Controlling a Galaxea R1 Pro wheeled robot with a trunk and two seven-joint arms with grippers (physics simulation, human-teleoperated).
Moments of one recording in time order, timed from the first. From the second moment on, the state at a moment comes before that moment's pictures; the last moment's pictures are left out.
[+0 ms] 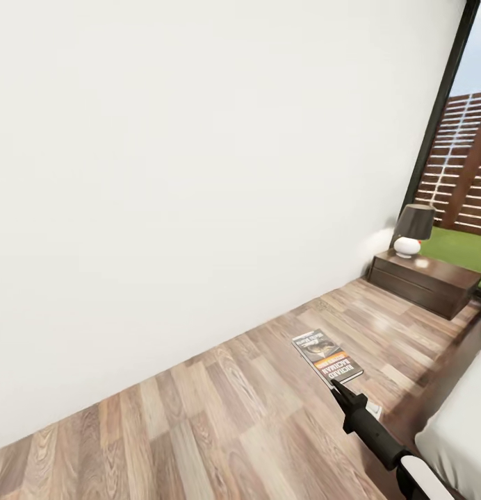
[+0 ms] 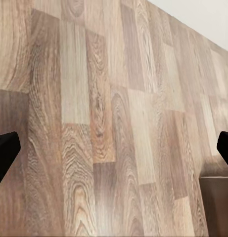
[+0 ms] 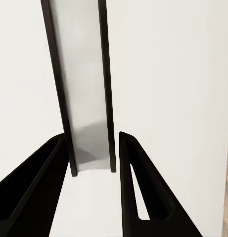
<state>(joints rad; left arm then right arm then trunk) 0.02 0.09 -0.34 -0.22 1.25 -0.49 -0.69 -0.32 -0.21 -0.01 -0.70 -1.53 0.52 0.55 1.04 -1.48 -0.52</state>
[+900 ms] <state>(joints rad) 0.02 0.09 -0.34 -0.22 1.25 -0.49 -0.69 -0.32 -0.21 -0.01 -0.70 -1.53 0.52 0.55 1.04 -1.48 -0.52</state>
